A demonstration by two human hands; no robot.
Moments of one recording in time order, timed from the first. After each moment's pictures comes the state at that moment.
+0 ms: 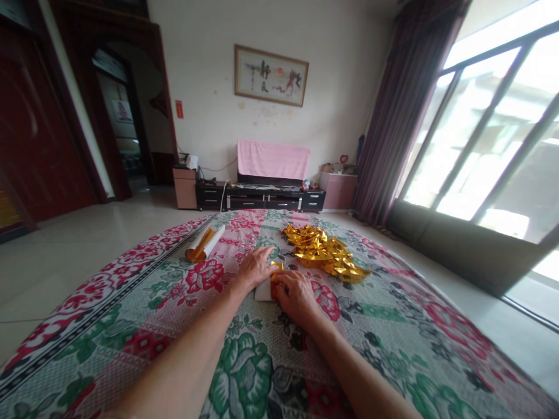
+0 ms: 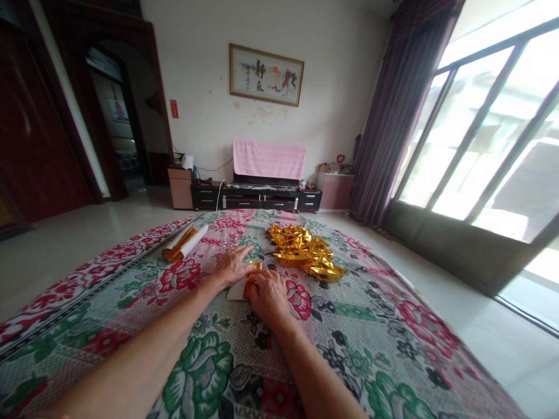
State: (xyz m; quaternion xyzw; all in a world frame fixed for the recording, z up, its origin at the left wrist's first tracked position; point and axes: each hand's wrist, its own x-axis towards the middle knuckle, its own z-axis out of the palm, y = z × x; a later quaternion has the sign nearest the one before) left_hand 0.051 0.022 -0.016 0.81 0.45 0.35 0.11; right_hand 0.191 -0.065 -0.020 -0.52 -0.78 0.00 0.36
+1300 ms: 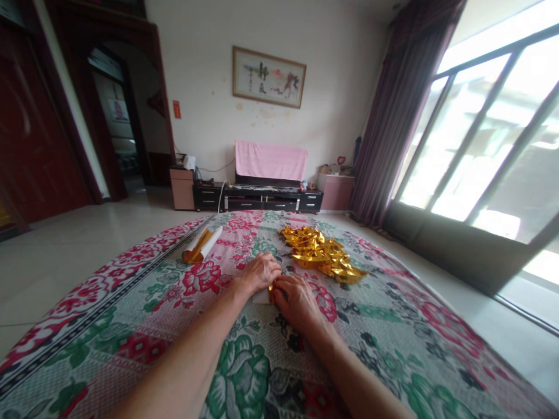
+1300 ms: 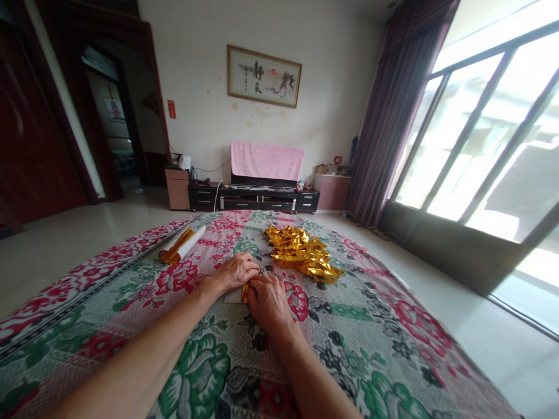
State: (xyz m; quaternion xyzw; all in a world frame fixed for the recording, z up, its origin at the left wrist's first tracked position) left_hand 0.063 0.014 -0.006 0.91 0.36 0.19 -0.05; right_hand 0.195 -0.076 -0.015 -0.52 -0.80 -0.03 0.29
